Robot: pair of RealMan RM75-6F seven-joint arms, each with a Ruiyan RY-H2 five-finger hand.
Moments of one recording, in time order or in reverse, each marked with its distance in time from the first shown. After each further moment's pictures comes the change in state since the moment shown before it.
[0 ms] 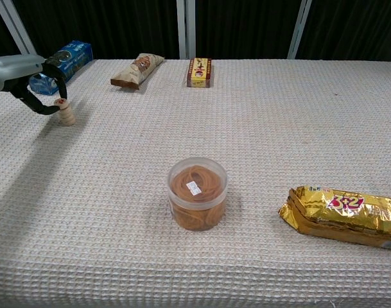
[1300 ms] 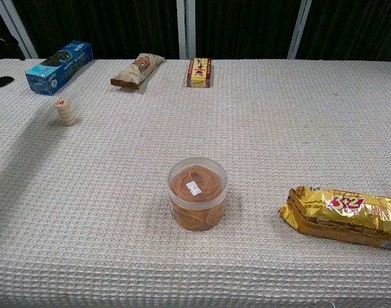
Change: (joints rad) left arm 0.133 0.172 0.046 -0.217 0.106 0.292 -0.076; right arm -0.010 0.032 0.004 0.010 0.016 -0.002 0.045
